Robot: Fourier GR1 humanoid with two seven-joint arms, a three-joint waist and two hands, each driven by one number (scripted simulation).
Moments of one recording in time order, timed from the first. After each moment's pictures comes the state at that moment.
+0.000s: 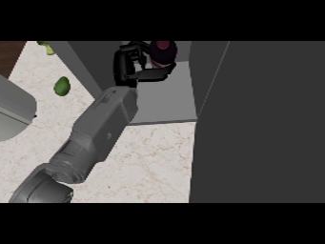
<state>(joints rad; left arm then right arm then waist) -1.15 0.00 0.05 -0.17 0.51 0.40 -0.75 -0.07 -0.03 0.05 -2.44 -0.16 0.20 0.59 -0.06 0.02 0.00</state>
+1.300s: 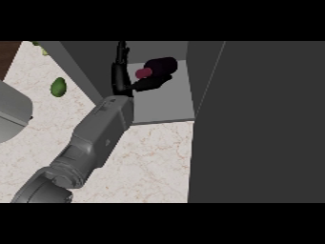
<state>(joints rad) -1.11 0.00 0.05 -0.10 0.44 0.51 -0.82 -0.10 -0.02 0.07 -2.42 -0.16 0.20 0.59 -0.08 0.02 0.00</state>
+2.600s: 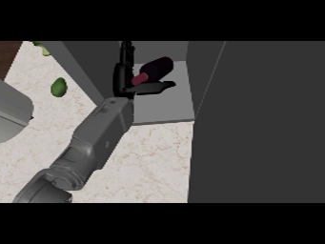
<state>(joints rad) -1.09 0.00 0.03 -0.12 0.45 0.30 -0.87 -0.10 -0.01 0.10 -2.41 -0.17 0.18 0.59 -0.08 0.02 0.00</state>
